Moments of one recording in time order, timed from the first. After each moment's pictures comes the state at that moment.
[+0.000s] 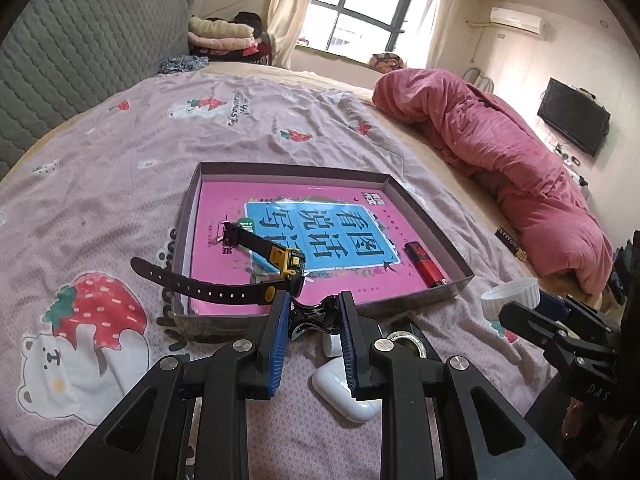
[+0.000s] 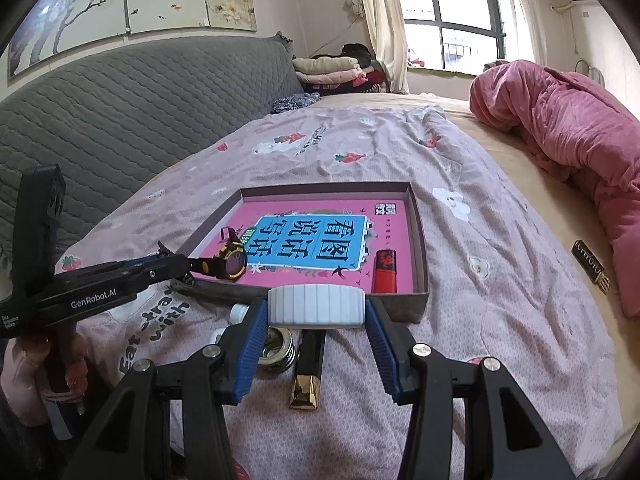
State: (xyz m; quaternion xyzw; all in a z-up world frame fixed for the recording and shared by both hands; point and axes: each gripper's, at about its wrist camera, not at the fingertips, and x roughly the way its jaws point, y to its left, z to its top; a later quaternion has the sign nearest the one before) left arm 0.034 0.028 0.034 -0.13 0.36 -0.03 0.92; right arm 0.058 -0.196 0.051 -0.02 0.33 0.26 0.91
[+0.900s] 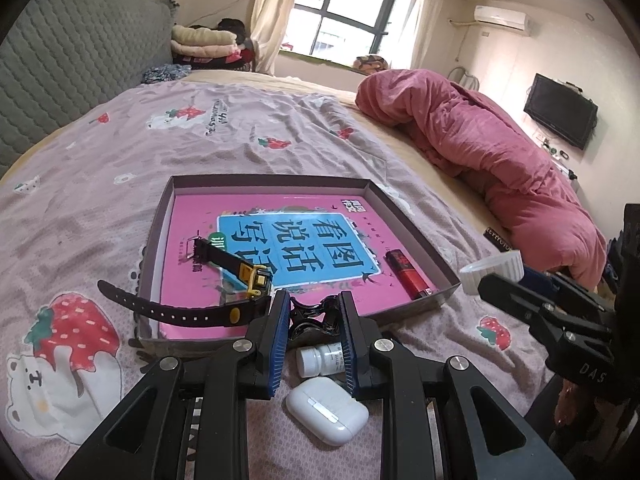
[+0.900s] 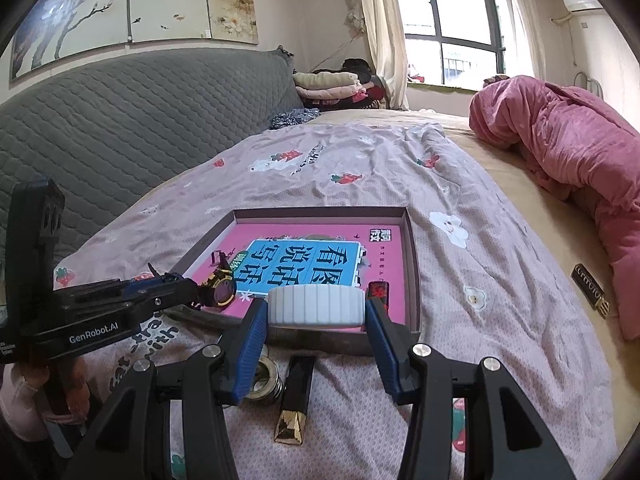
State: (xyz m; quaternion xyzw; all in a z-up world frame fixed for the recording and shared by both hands) left arm 0.052 0.009 0.036 -0.12 0.34 -0.05 0.93; right arm 0.079 -0.196 0.059 -0.02 0.30 0.26 0.92
